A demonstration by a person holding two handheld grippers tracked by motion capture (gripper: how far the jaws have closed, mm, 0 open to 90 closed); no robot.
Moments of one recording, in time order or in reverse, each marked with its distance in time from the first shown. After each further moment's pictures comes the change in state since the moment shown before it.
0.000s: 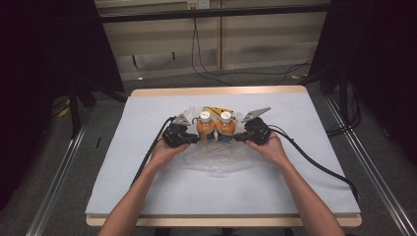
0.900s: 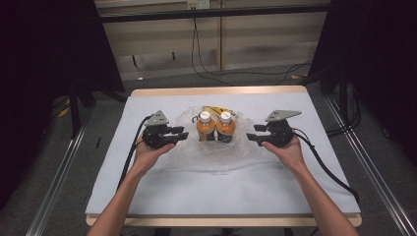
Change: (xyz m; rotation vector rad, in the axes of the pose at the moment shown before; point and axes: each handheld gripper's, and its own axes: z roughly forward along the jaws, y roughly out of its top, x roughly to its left) left arm -0.014 -0.003 -0.074 -0.231 0.010 0.000; right arm 0.000 -0.021 -0.066 -0.209 -0.122 0.045
